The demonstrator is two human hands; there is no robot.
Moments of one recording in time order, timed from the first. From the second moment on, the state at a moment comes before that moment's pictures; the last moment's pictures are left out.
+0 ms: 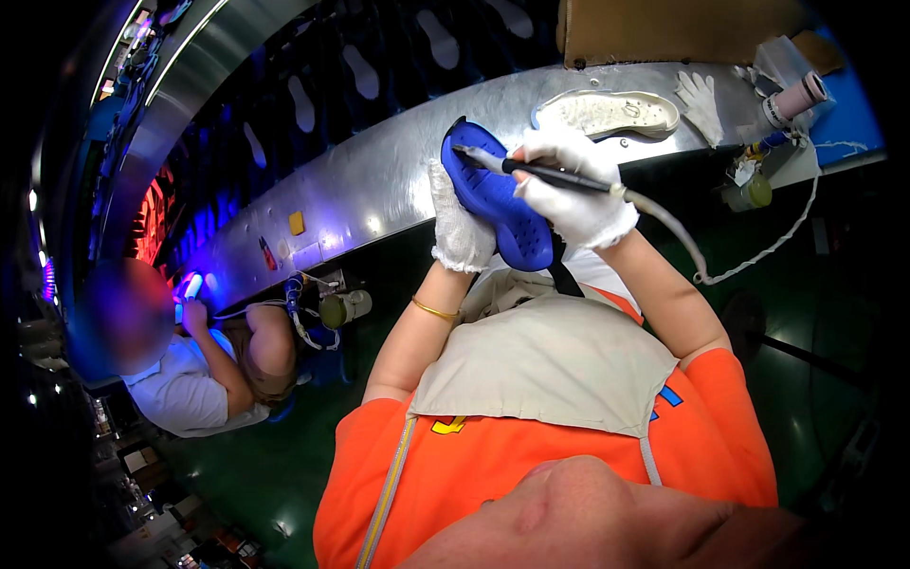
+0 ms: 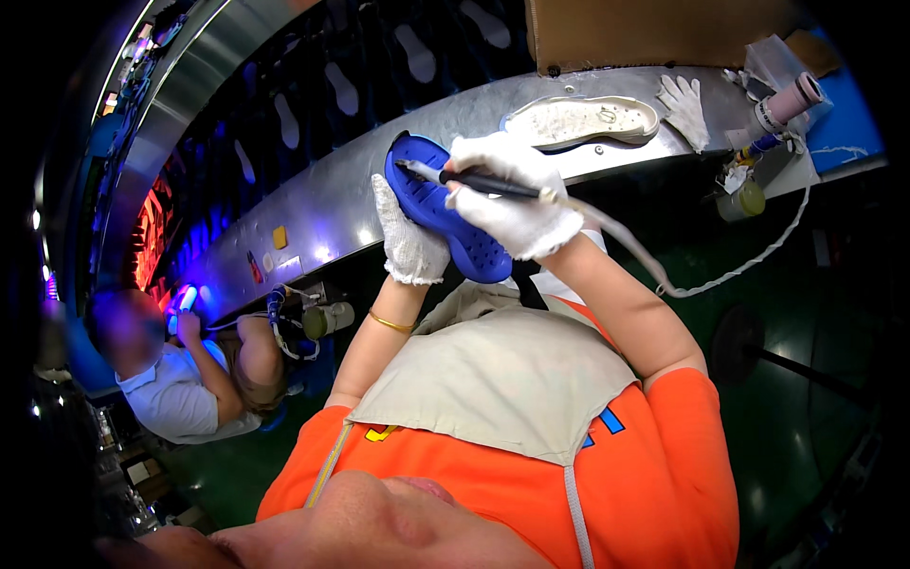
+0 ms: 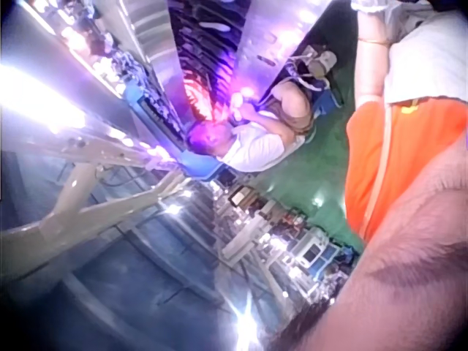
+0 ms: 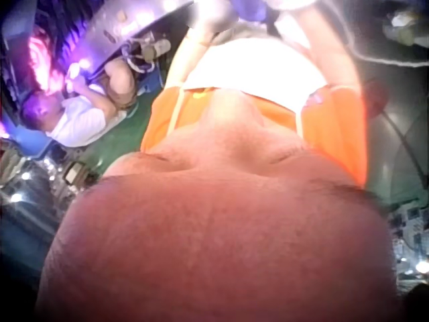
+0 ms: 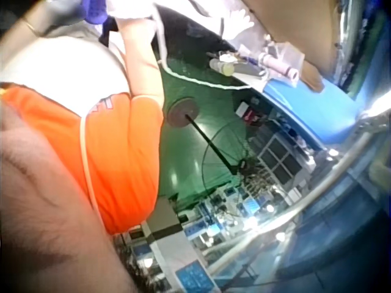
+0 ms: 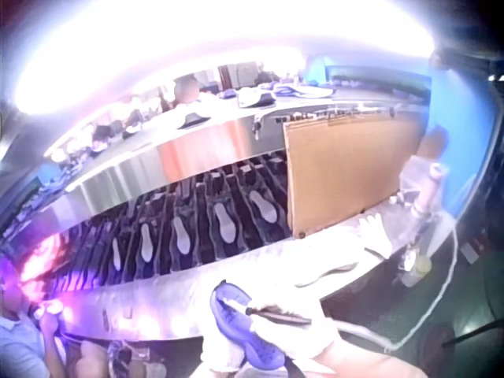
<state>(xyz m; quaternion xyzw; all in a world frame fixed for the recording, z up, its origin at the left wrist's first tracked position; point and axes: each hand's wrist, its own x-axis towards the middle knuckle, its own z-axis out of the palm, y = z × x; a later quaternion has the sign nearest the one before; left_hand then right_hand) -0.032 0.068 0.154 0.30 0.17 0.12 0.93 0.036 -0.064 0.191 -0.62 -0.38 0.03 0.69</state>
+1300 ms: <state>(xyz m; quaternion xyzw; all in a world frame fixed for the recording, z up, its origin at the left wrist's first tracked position) -0.010 0.102 0.159 0.27 -0.04 0.15 0.95 0.029 -0.068 0.179 -0.57 -0.34 0.12 0.74</state>
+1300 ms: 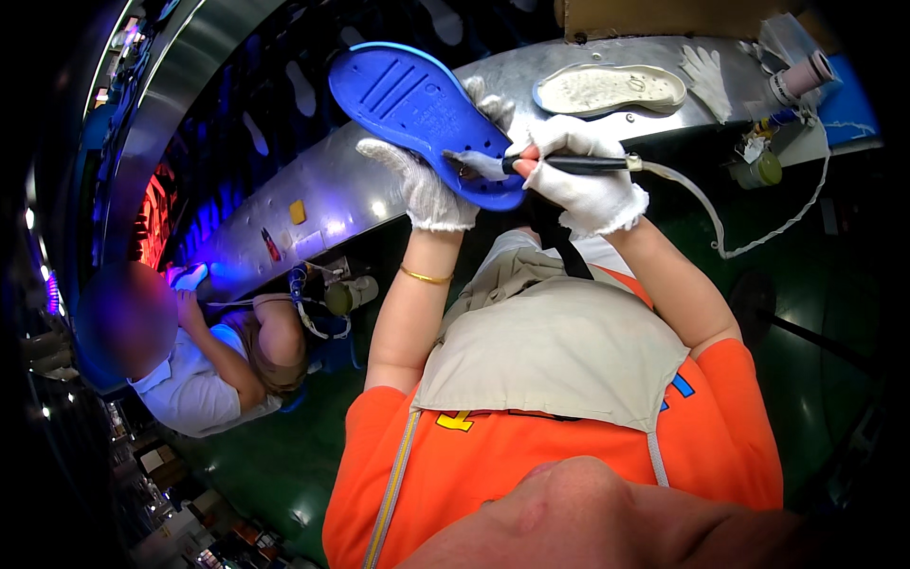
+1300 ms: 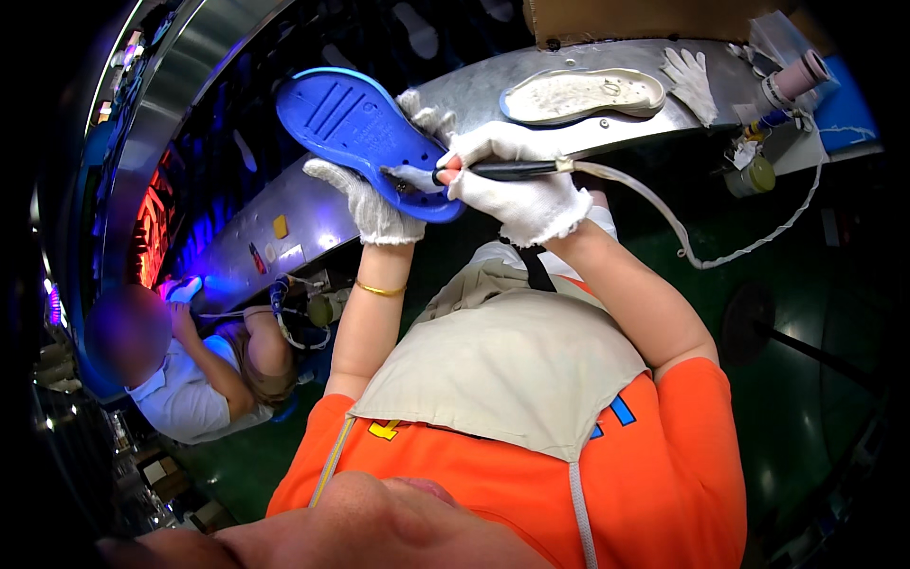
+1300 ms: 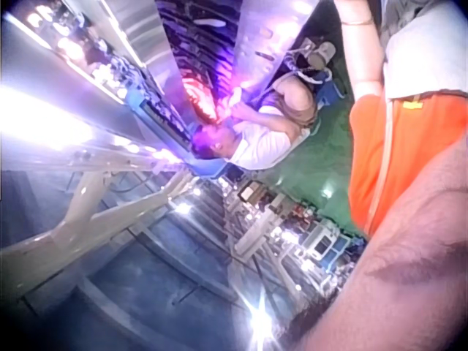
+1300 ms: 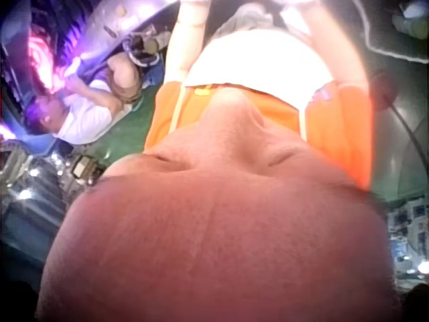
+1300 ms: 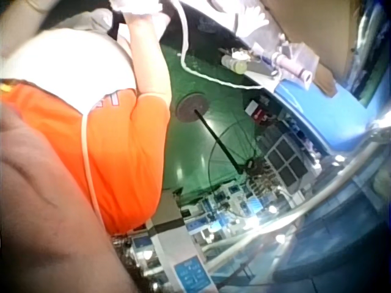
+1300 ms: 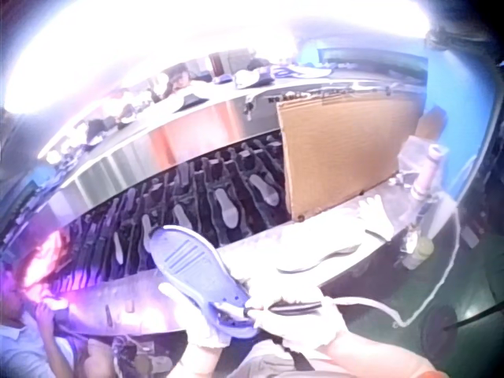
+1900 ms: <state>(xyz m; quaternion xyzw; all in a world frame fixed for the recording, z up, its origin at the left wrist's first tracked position) 0.002 0.137 0.192 0.58 -0.10 0.00 0.81 0.063 -0.077 0.198 -0.61 -0.37 0.40 0.57</state>
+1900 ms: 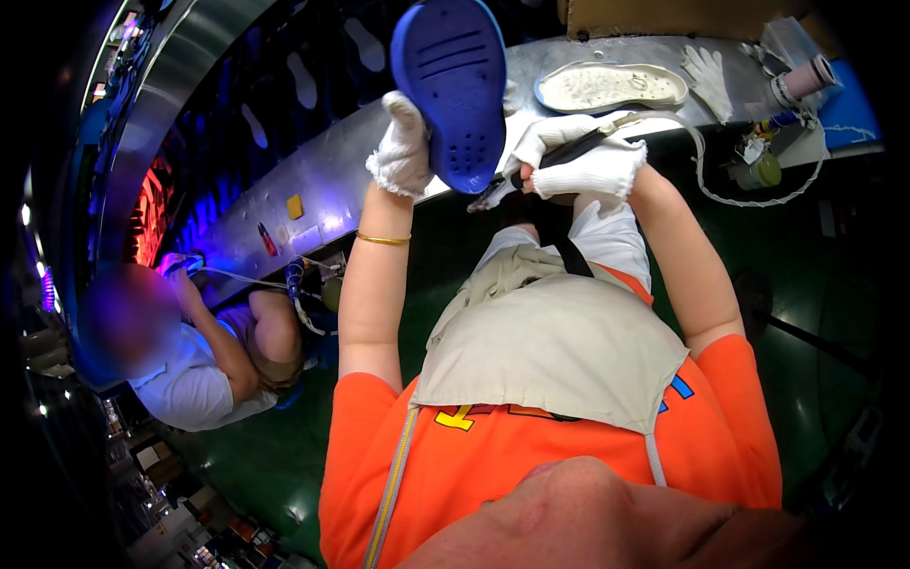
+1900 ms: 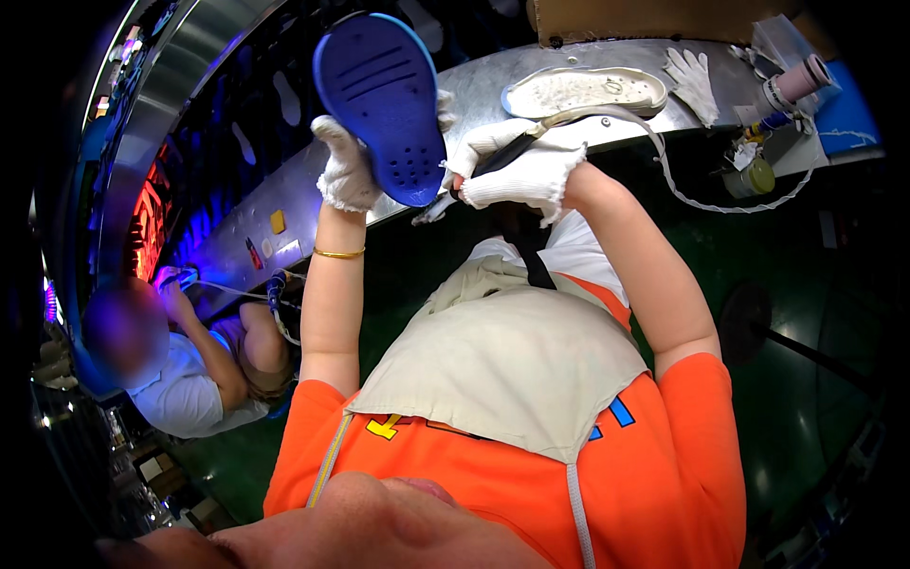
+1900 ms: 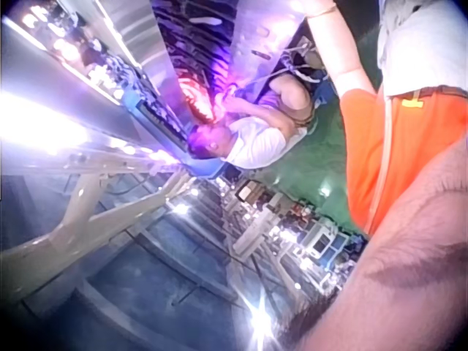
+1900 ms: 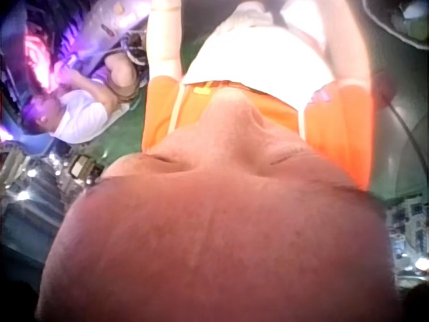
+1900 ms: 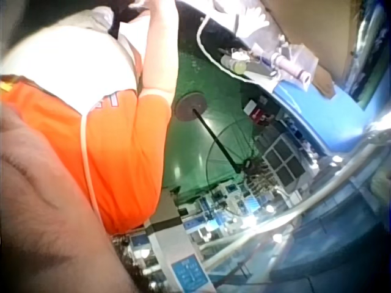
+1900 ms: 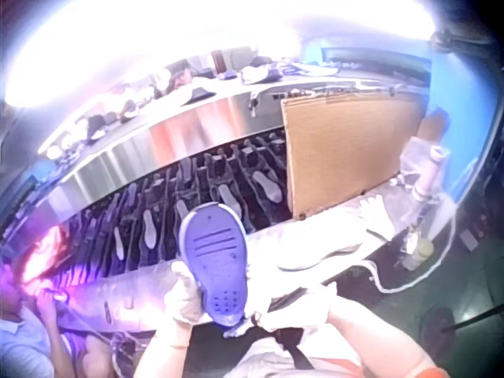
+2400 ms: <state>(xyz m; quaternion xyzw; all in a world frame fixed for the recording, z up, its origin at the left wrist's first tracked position) 0.015 0.152 0.202 0.59 0.15 -0.13 0.78 0.062 -0.064 0.196 -0.63 -0.38 0.32 0.60</state>
